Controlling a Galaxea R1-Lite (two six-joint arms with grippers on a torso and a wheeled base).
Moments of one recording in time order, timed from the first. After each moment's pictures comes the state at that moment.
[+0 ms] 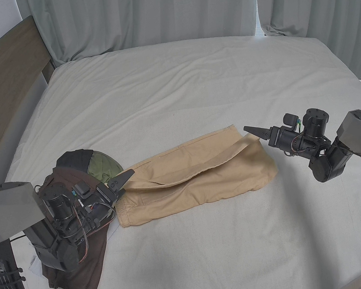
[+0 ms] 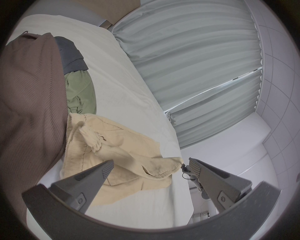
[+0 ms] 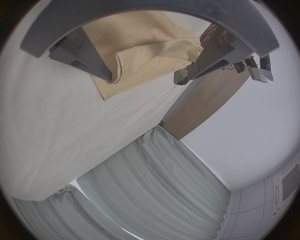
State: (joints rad) left arm -0.17 2.24 -0.61 -1.55 -0.46 -0.89; right arm 0.11 2.41 -1.23 -1.21 0.64 0.54
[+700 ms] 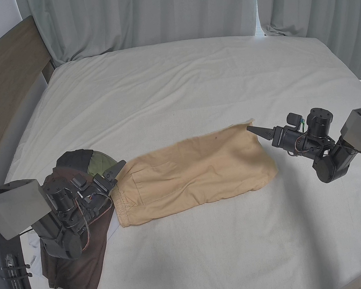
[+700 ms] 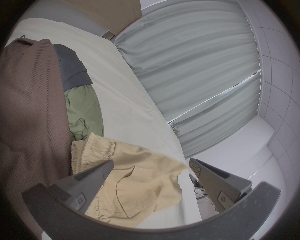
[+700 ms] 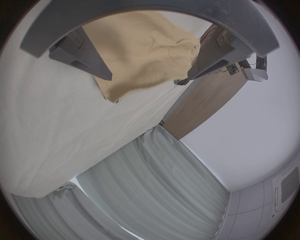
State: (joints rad) left arm -0.12 2.35 -0.79 -1.54 -0.41 -0.89; right arm 0.10 2.38 -1.16 -1.23 0.64 0.53
